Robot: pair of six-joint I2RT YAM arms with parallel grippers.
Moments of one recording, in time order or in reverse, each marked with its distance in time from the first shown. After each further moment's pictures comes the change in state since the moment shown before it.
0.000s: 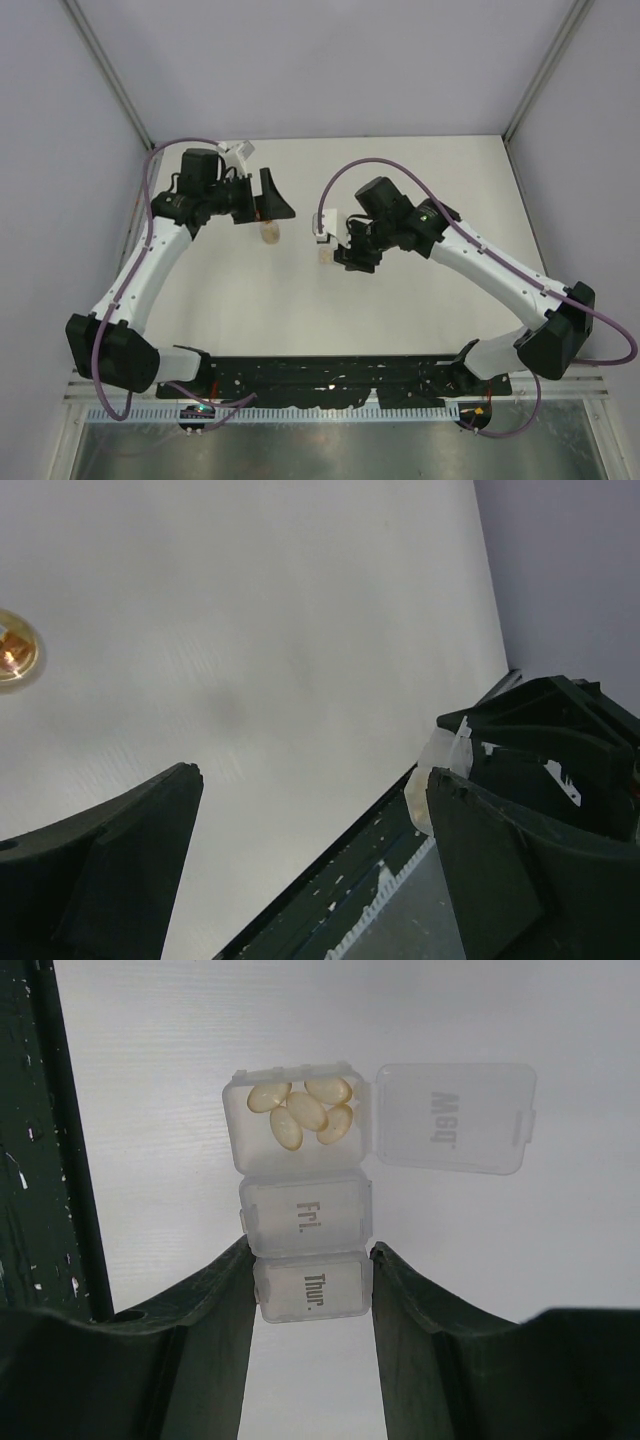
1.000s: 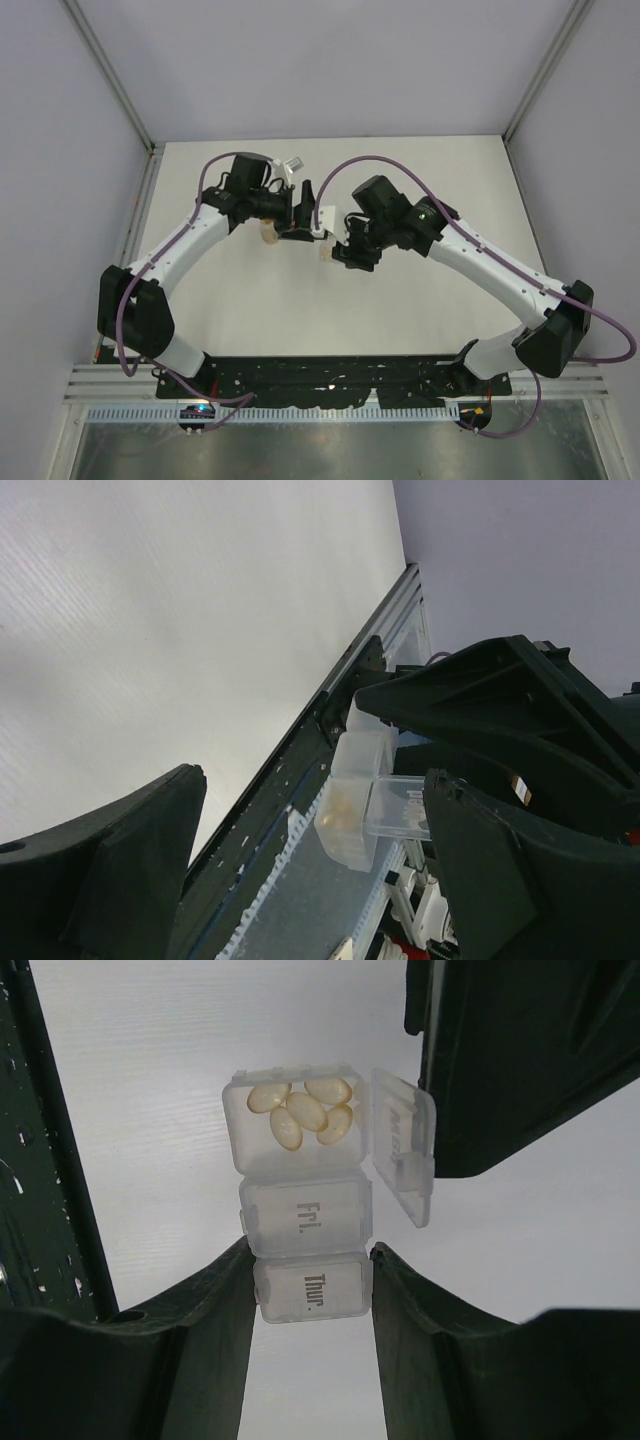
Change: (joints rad) left arm -0.175 0.232 0.006 0.137 0.254 -0.202; right arm 0.016 -0.003 0.039 -0.034 0.059 0.052
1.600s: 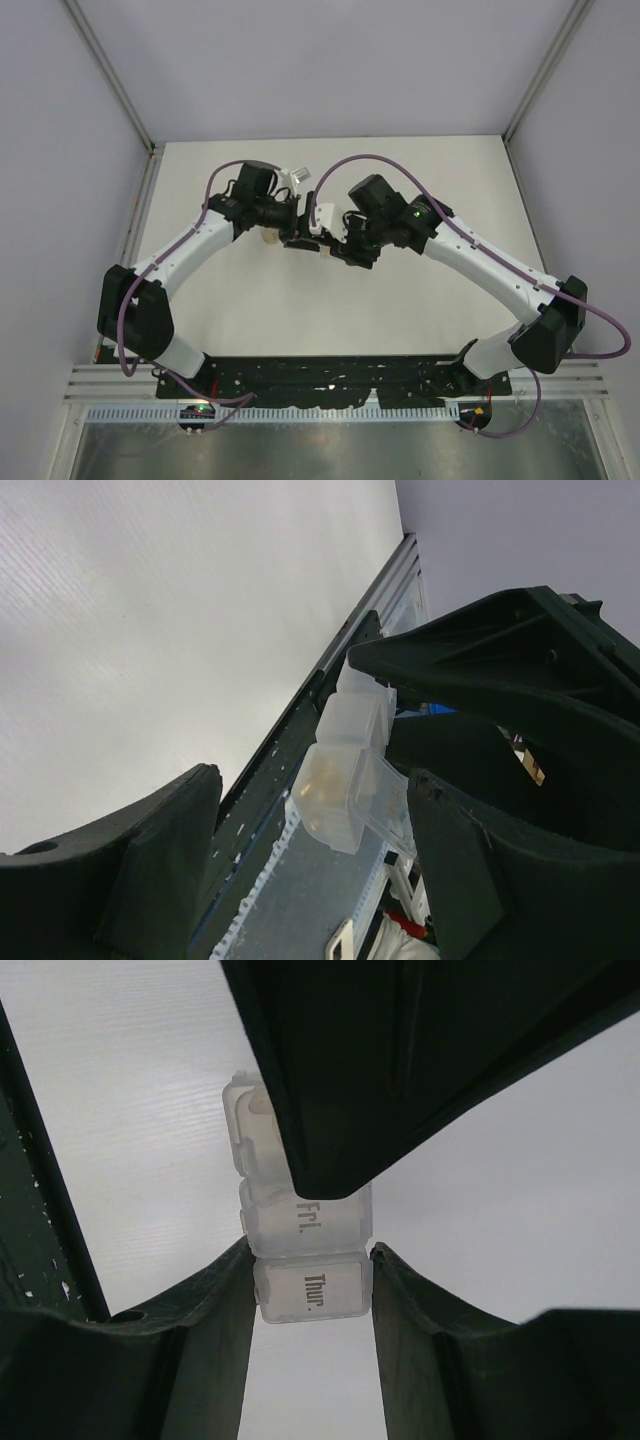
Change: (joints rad) left arm -0.038 -0.006 -0.064 0.039 0.024 0.002; right arm 0.000 0.034 0.014 0.000 0.058 0.023
